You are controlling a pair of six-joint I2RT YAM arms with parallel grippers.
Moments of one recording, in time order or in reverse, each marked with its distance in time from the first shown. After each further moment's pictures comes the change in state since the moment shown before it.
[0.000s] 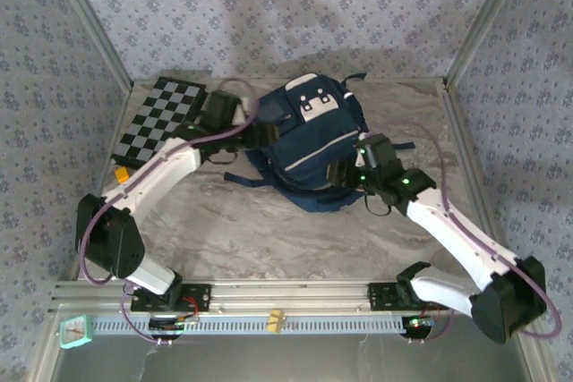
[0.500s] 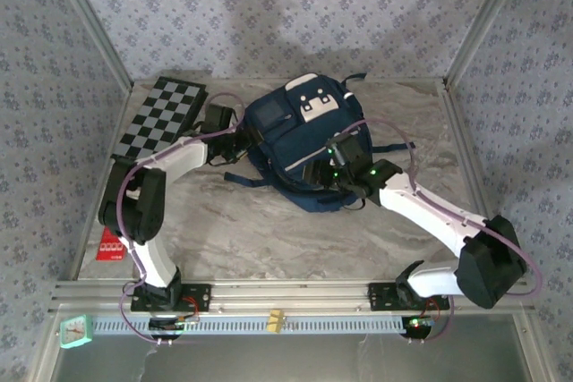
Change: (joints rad) left arm 0.106 0.259 -0.120 0.290 0.064 -0.299; right arm 0.125 0.198 0.066 0.089 0.048 0.167
